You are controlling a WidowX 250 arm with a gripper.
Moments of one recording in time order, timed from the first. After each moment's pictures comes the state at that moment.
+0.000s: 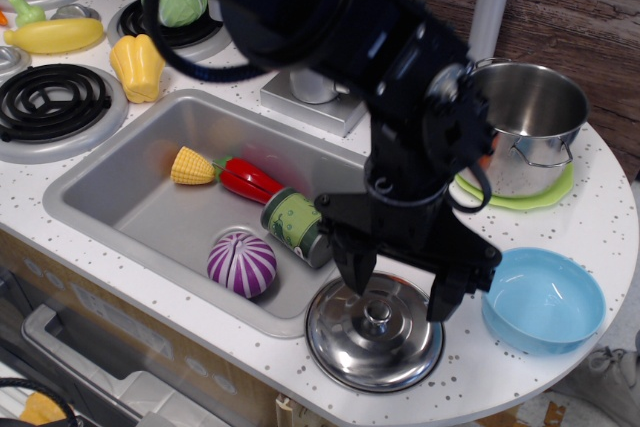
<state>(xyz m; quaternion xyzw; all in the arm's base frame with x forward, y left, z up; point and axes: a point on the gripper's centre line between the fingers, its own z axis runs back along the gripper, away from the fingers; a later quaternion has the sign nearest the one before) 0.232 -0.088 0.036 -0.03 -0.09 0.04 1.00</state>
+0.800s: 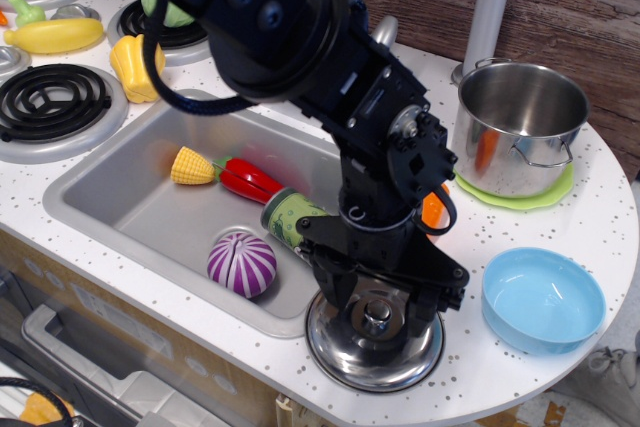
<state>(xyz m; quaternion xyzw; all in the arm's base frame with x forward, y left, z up) 0.227 -0.076 0.017 -0.03 -0.08 0.04 1.00</state>
